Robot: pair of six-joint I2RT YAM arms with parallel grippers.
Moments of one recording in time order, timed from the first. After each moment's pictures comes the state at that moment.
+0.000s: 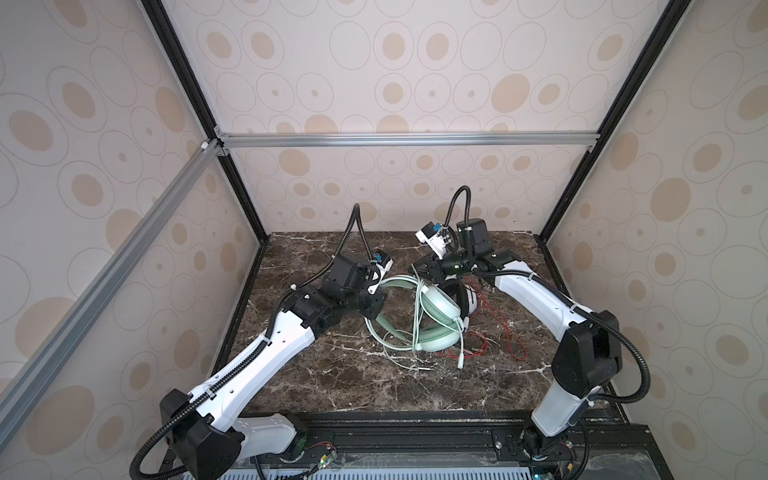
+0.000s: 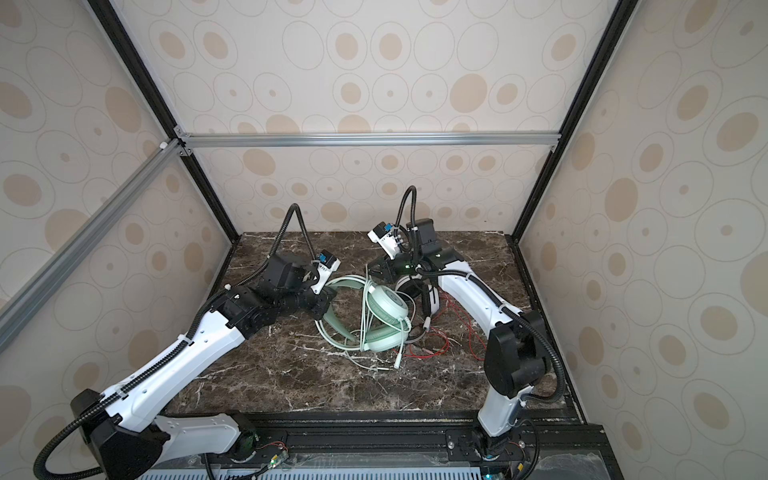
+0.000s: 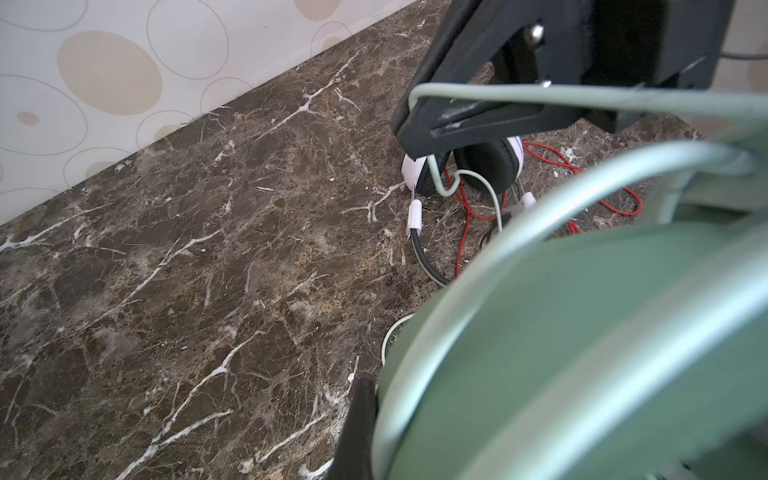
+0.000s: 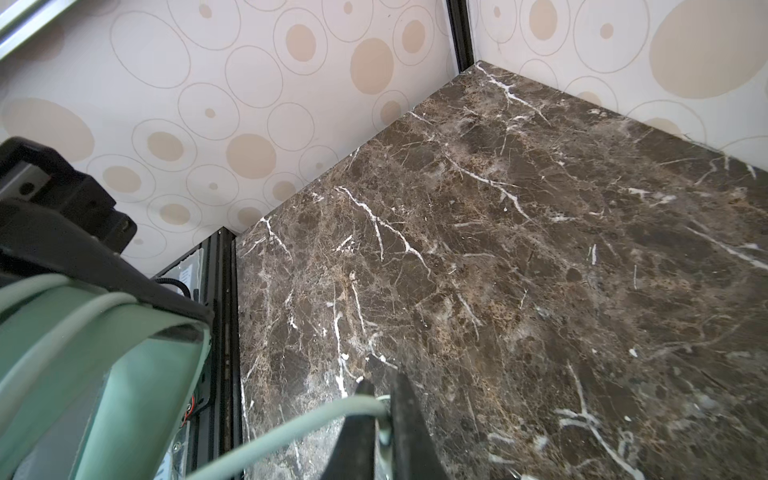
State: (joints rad) left arm -0.65 1.25 1.27 -0.72 0.02 0.01; right arm 0.42 1.73 1.51 -0.42 -0.81 -0.07
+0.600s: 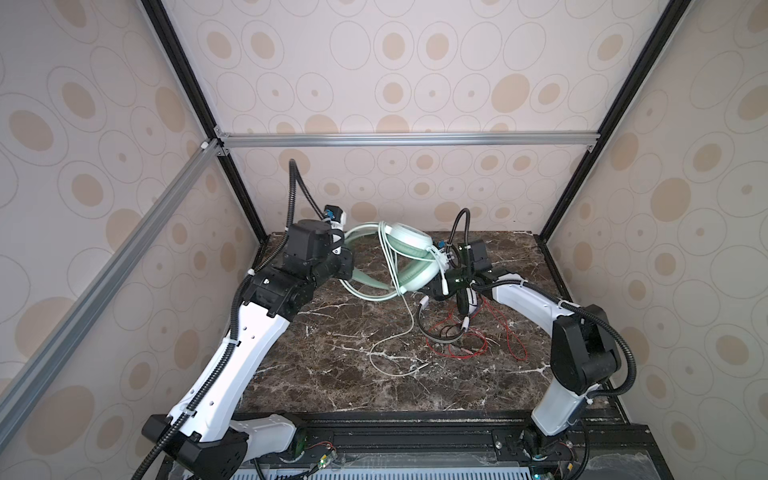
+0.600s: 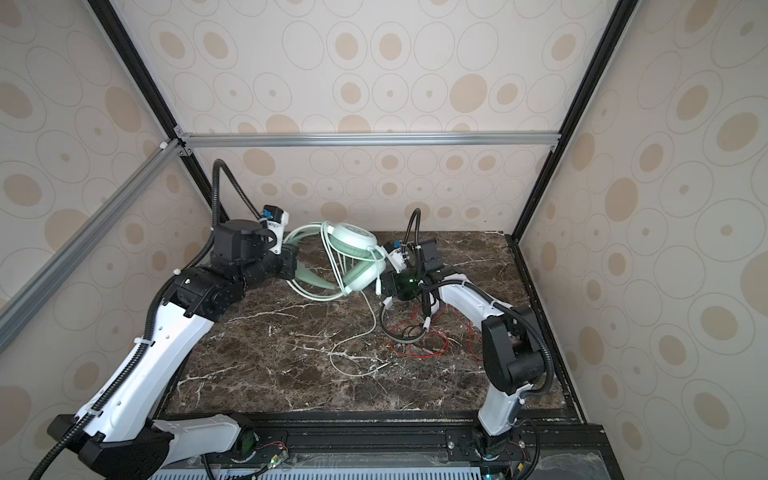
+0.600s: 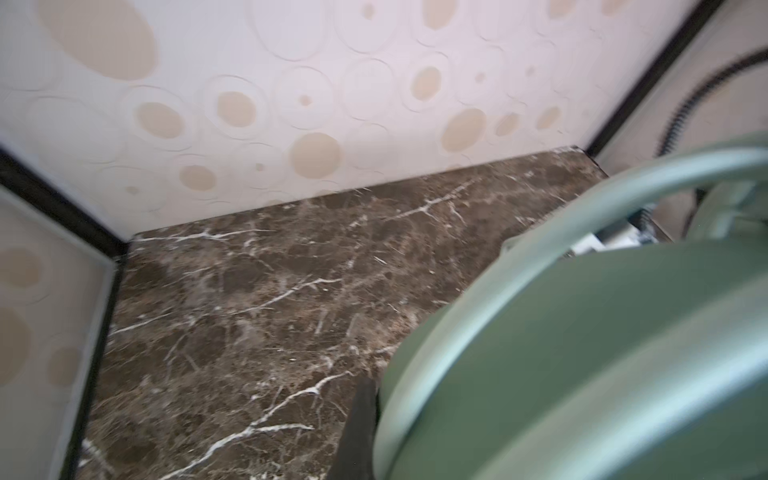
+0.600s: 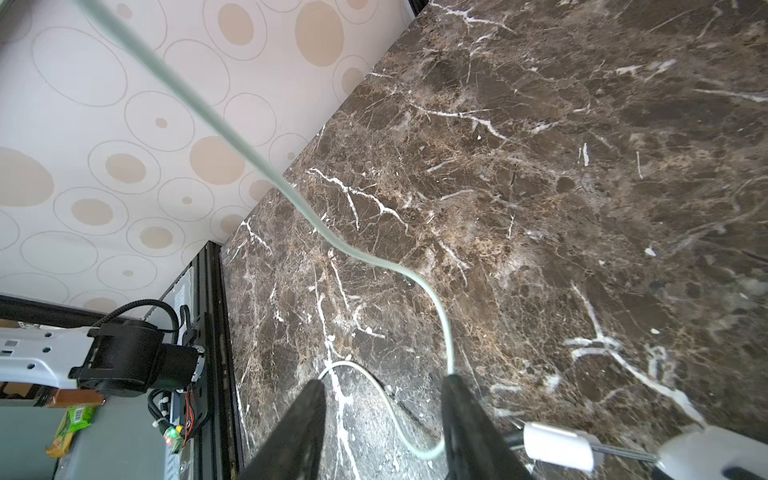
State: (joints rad) left arm -0.40 1.24 1.54 -0.78 -0.15 -0.14; right arm 0.38 1.75 1.29 -0.24 -0.79 0.08
